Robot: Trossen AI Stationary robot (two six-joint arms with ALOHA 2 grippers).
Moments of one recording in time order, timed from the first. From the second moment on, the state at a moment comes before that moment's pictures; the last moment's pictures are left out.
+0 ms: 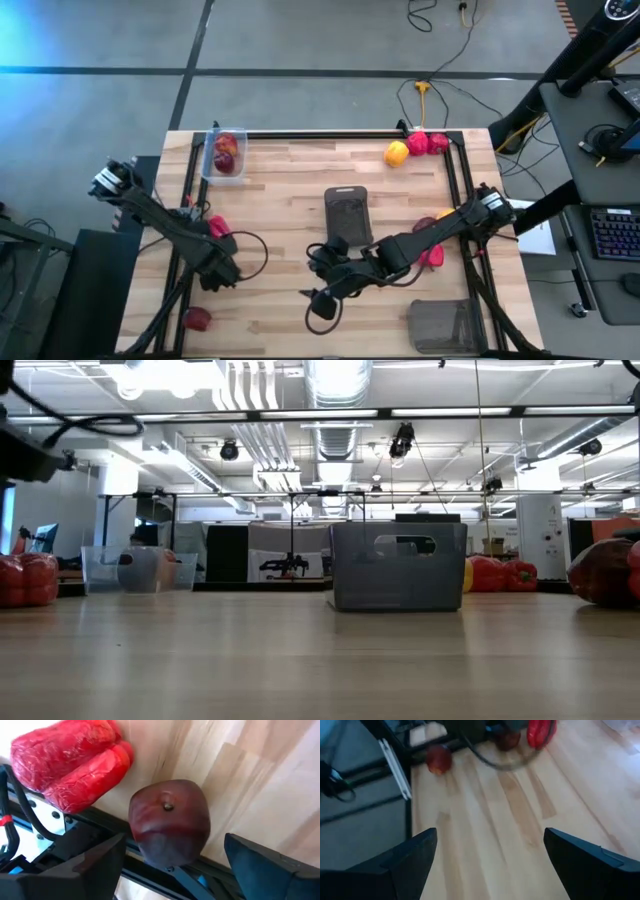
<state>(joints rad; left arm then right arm) -0.66 1.39 0.79 -1.28 0.04 -1.01 0.43 1.93 1.78 -0.53 0.34 0.63</state>
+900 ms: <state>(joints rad) -0.57 1.67 0.79 -1.20 0.12 -0.70 0.40 1.94 1.78 -0.43 0.29 0.67</state>
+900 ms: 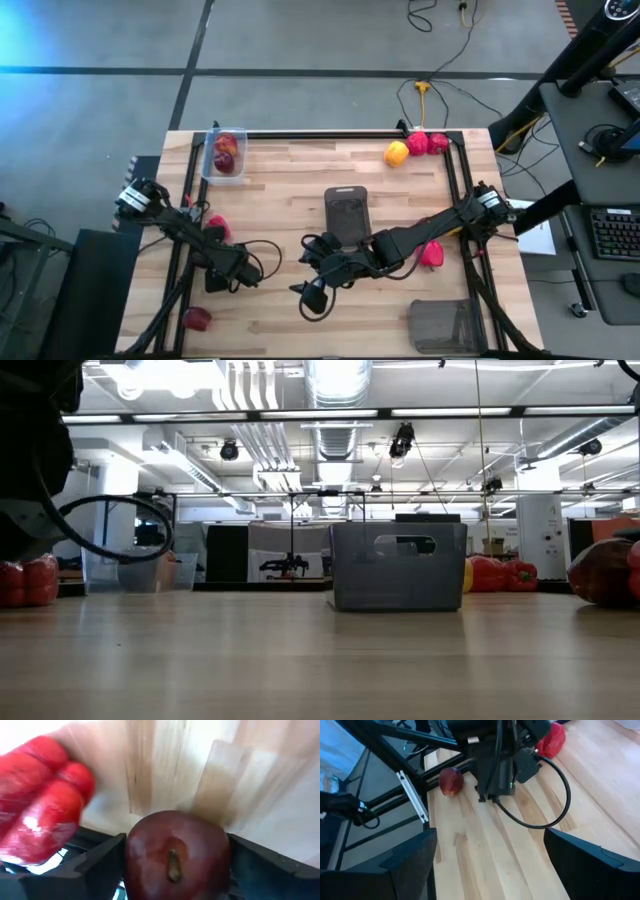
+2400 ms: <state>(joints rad) 0.46 1.23 0.82 -0.40 -0.93 -0.51 0.31 1.92 2.13 -0.70 0.26 0.60</state>
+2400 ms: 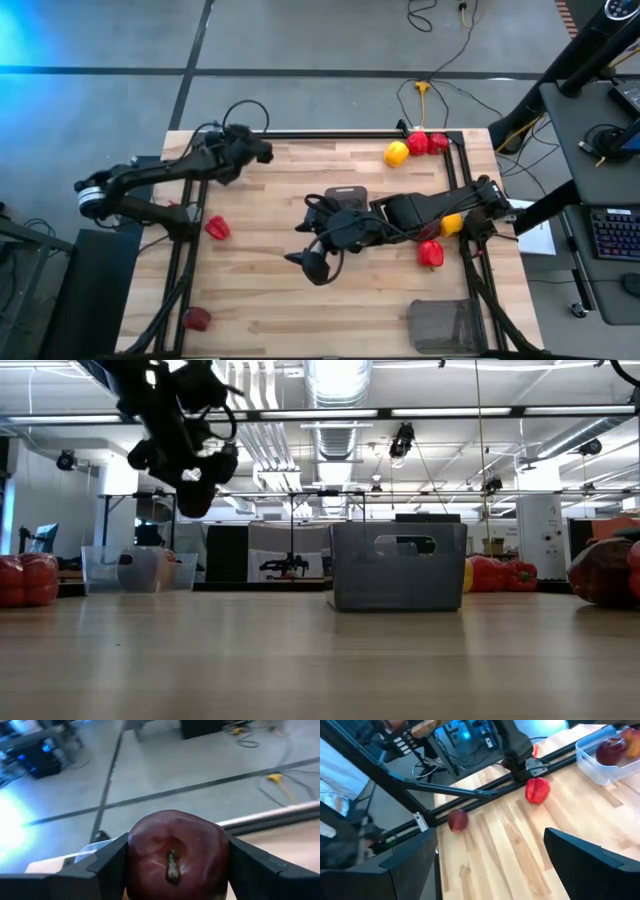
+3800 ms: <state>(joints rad) 0.71 1.49 0.74 -0.27 -0.84 -0.72 0.24 1.90 2.13 -0.79 0.20 0.53</state>
